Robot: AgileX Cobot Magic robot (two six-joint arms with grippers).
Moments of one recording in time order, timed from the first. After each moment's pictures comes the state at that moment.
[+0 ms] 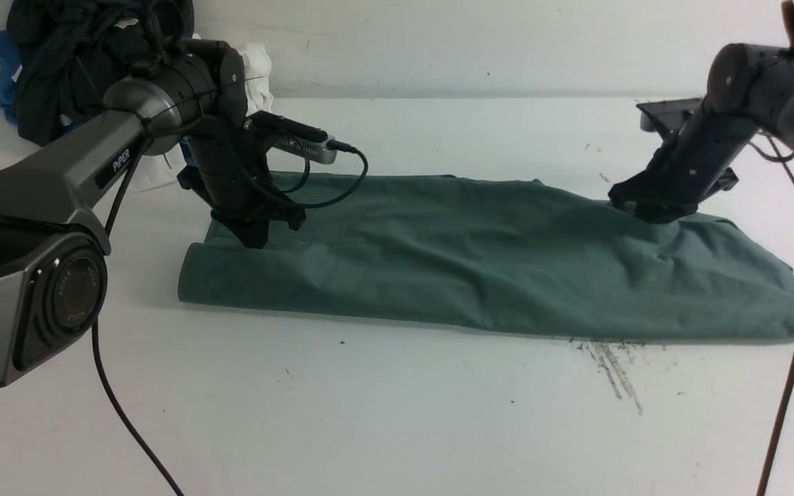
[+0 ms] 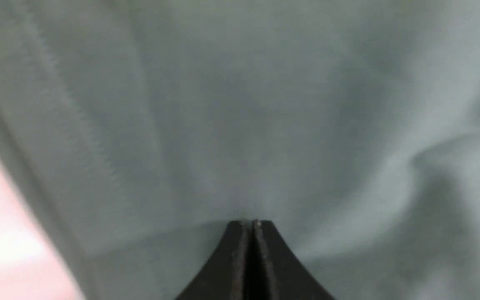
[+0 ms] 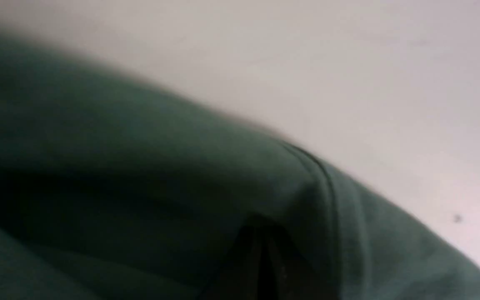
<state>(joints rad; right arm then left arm) 0.02 2.48 -2.24 0.13 1.22 -0.29 -0.17 2.44 -2.22 -0.07 1.23 0.25</state>
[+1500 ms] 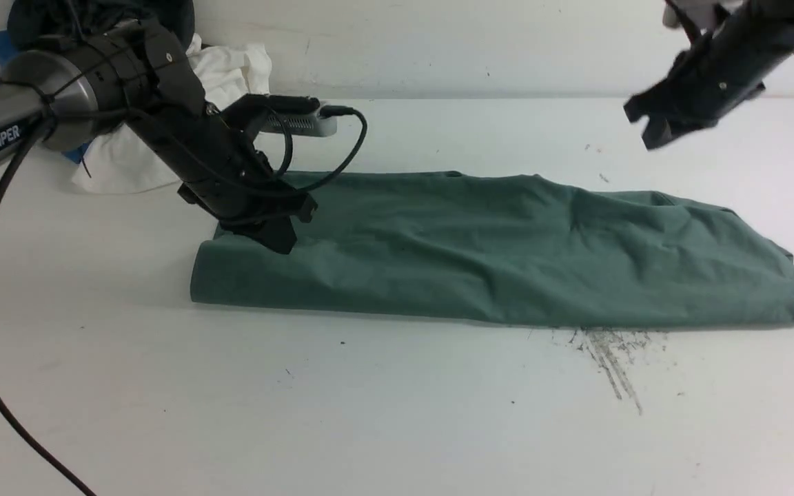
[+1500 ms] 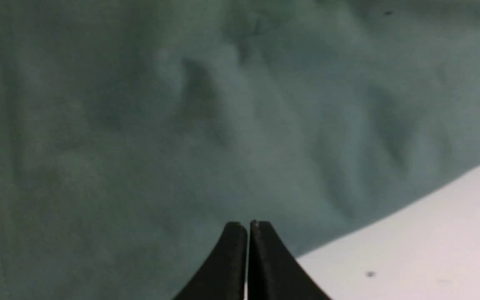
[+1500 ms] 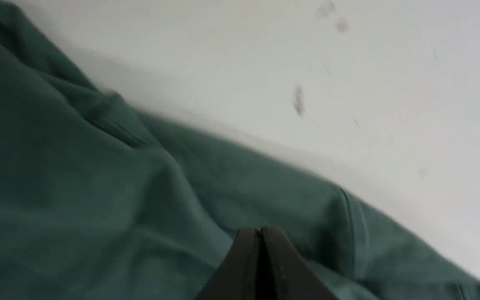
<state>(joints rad) 0.01 2.33 -2.24 0.14 1.24 -0.29 -0.16 2.11 -1.71 -0.41 0.99 0.40</state>
